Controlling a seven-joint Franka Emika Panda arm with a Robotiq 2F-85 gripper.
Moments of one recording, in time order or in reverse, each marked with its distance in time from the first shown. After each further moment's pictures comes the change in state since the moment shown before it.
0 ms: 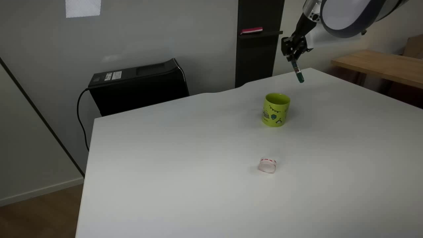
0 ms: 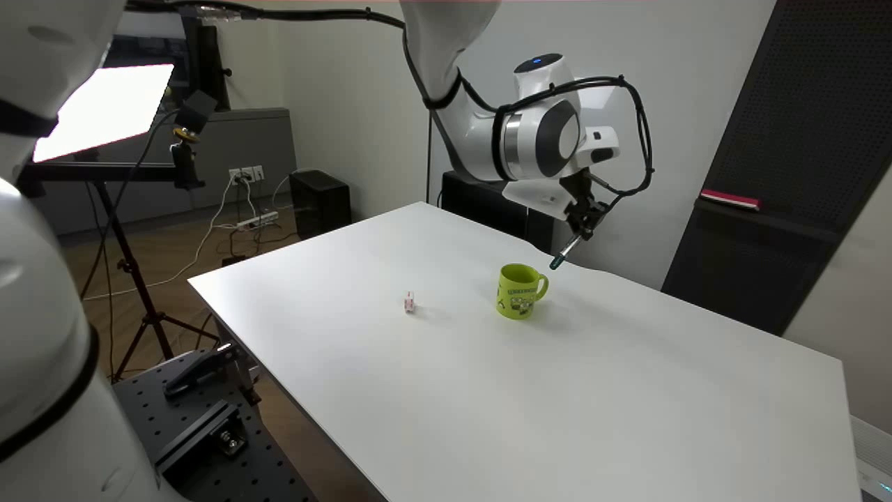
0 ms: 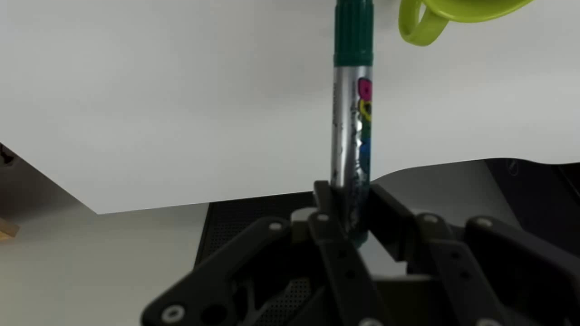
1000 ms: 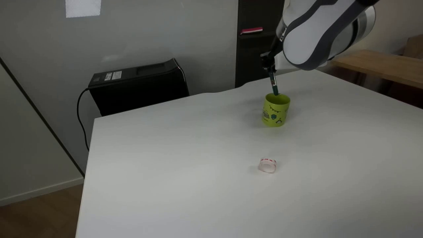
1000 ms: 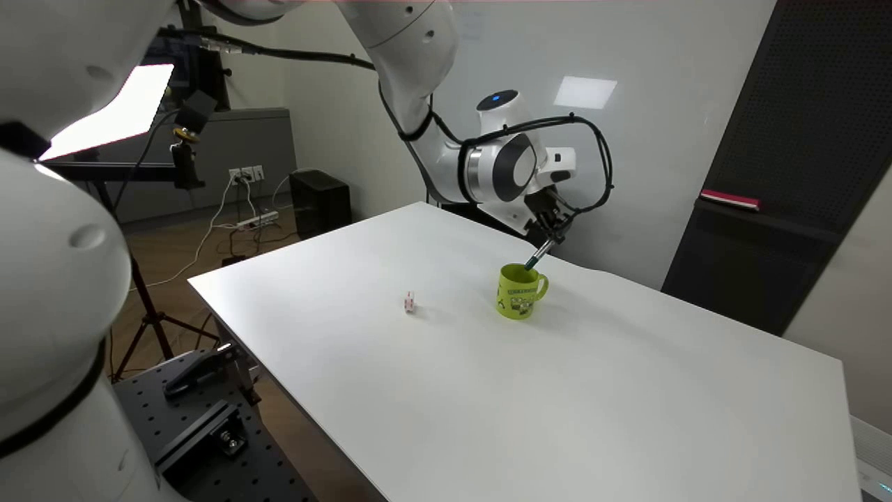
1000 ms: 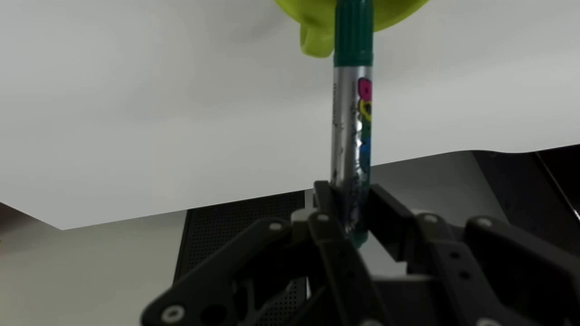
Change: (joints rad) arm 0.248 0.180 -0.163 0.076 0.236 0.107 0.050
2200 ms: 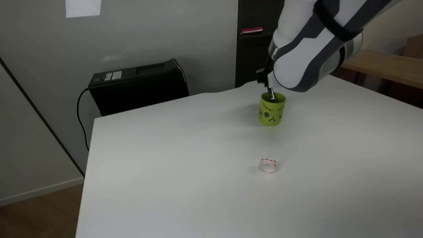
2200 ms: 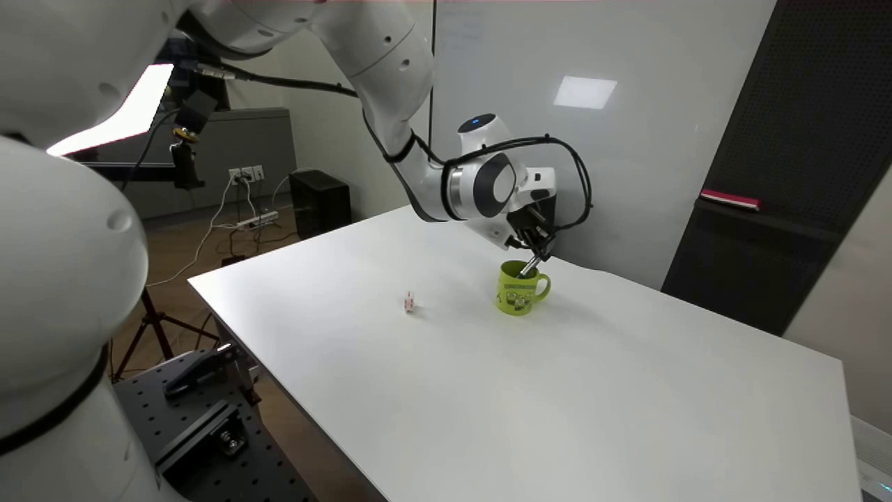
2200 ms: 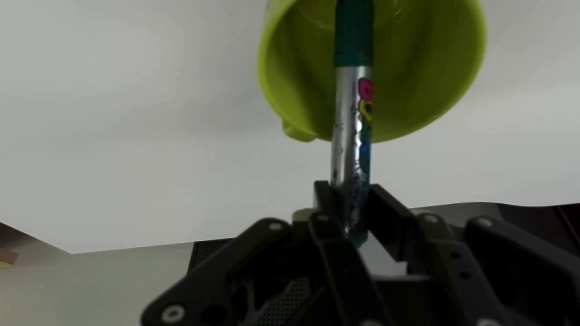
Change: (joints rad) arm 0.127 0.099 -0.093 0.003 0.068 -0.015 0.043
